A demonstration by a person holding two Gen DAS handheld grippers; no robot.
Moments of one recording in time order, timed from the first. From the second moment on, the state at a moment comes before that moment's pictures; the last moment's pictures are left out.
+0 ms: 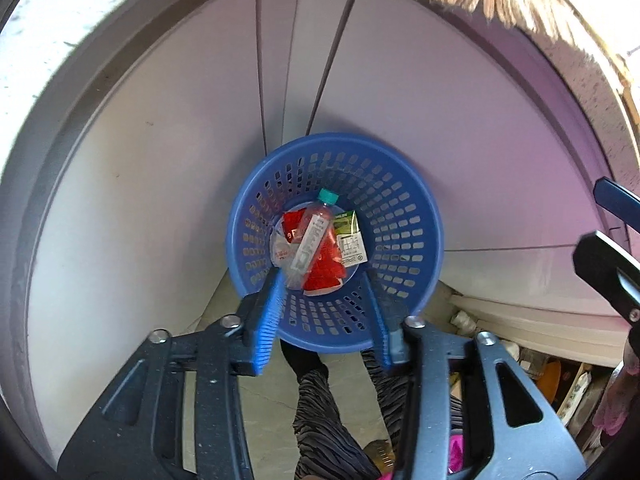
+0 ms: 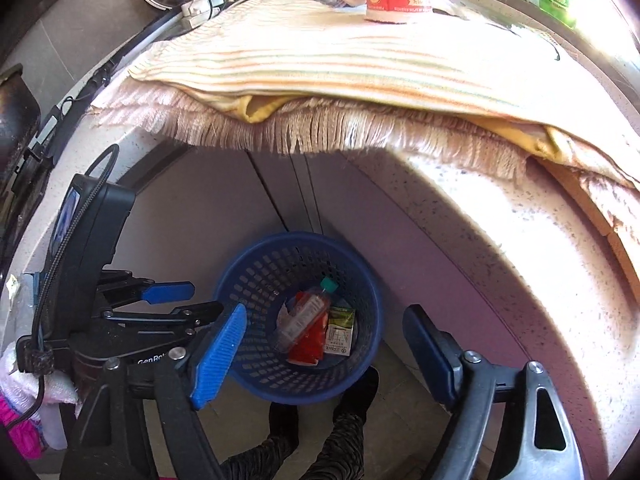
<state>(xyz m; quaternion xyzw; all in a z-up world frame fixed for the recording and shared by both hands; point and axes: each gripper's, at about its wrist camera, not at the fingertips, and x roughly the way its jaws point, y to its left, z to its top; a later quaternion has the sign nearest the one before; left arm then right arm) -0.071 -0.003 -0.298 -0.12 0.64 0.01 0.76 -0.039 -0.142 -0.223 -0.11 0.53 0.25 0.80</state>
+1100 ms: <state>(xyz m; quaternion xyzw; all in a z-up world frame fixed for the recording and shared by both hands) -0.006 -0.006 -0.142 -0.17 0.51 0.00 0.85 0.067 -0.219 -0.072 -0.04 0.43 0.27 0.86</state>
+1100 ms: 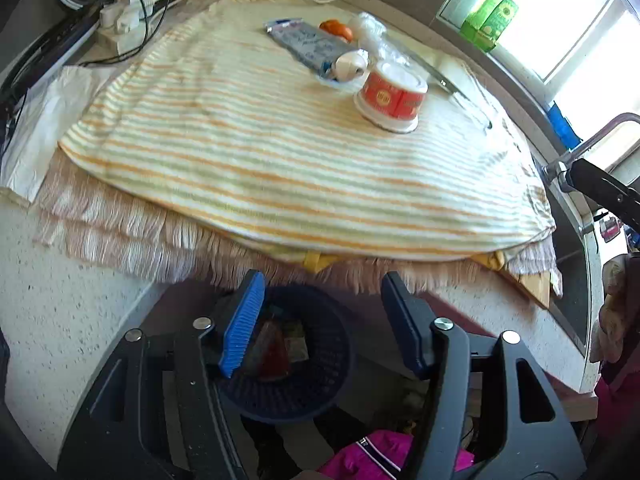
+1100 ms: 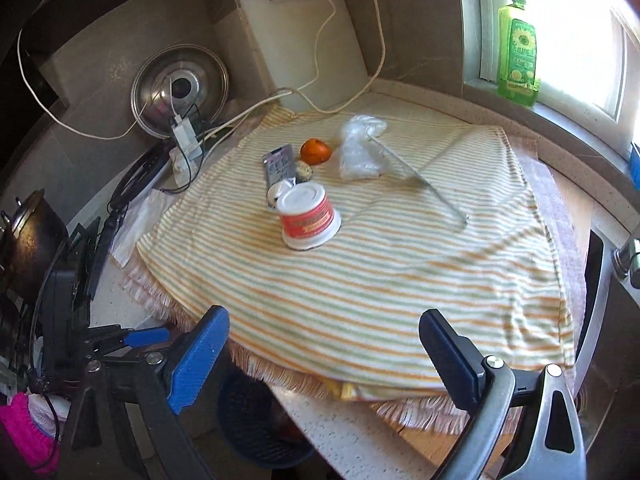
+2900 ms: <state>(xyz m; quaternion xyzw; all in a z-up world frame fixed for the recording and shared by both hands) 0.187 -0.049 -0.158 -0.18 0.49 0.03 0.85 0.326 -0.171 -0.149 -0.14 0.54 0.26 0.79</state>
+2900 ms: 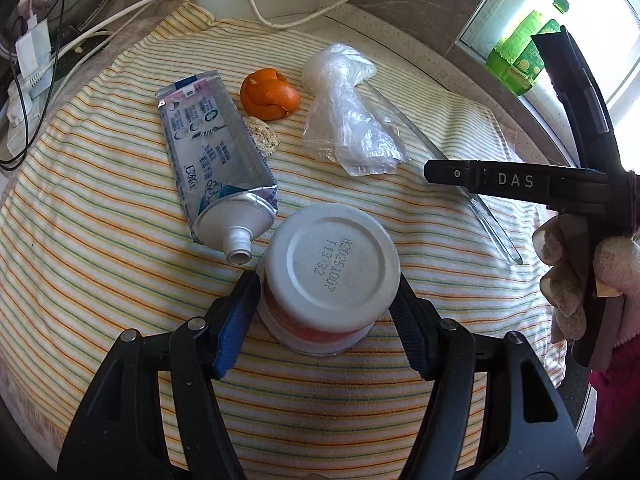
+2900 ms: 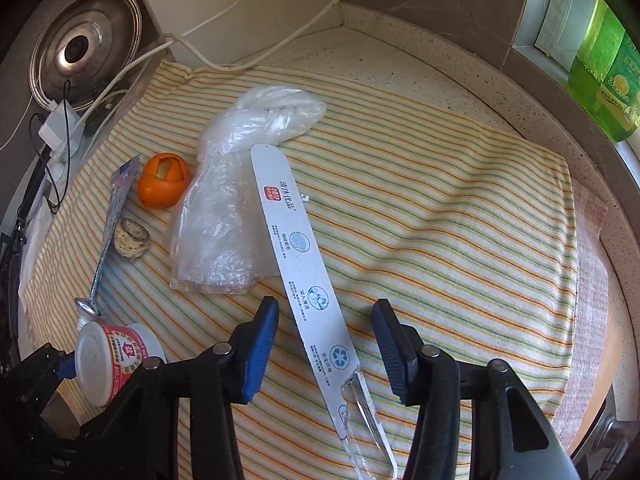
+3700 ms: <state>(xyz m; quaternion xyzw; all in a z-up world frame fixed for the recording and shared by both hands) 0.166 -0.052 -0.133 -0.18 0.47 0.01 0.87 0.310 -0.205 -0.124 -0.03 0.53 0.27 0.80</state>
